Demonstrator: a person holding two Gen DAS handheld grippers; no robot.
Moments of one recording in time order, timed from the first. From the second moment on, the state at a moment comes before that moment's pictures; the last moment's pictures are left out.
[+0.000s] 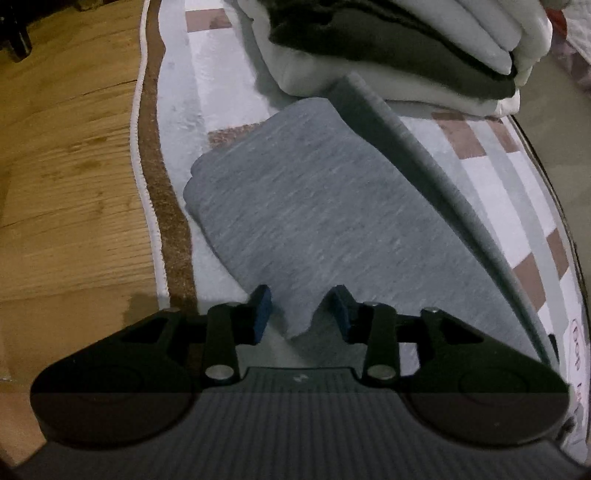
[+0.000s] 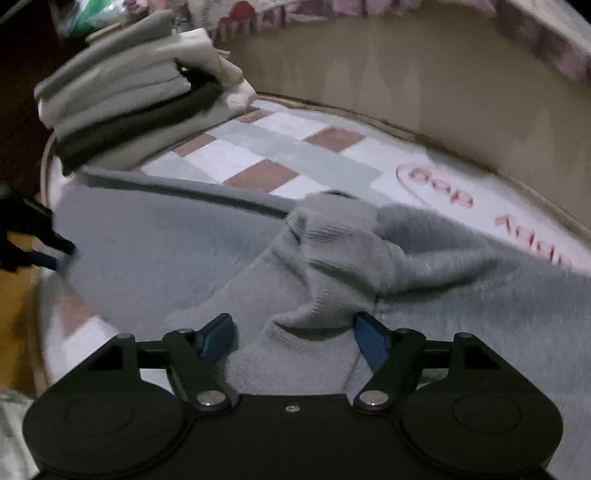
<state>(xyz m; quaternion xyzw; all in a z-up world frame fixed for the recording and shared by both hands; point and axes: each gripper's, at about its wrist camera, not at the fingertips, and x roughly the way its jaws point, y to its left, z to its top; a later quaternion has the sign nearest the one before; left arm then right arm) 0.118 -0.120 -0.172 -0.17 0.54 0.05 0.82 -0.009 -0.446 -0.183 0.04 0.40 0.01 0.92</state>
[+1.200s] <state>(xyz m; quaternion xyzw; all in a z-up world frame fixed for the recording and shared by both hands) 0.032 -0.244 -0.084 0.06 0.21 -0.06 0.97 -0.053 -0.635 -0.145 0.46 0.41 0.02 0.79</state>
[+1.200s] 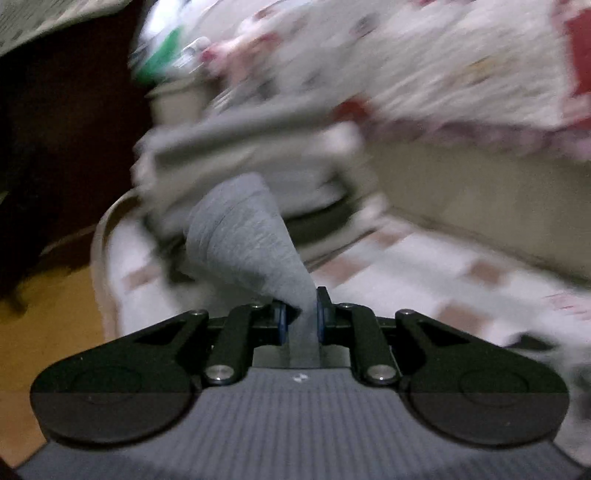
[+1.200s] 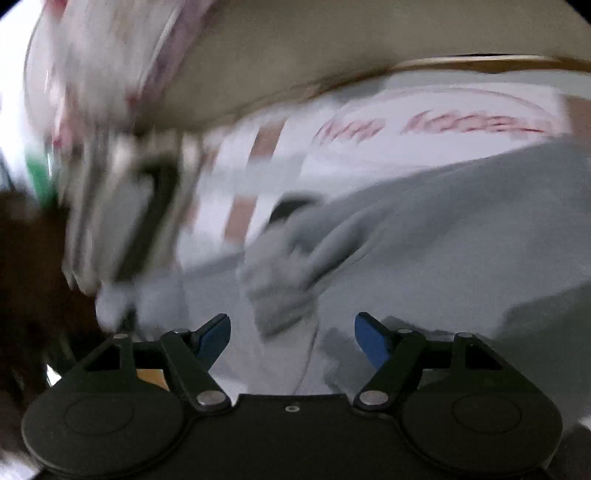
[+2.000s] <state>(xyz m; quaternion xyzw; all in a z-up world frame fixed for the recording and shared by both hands) -0.084 -0.446 -0.108 0.06 0.35 -0.45 0.82 -0.119 -0.727 -0.193 0.69 0.27 -0.04 0.67</state>
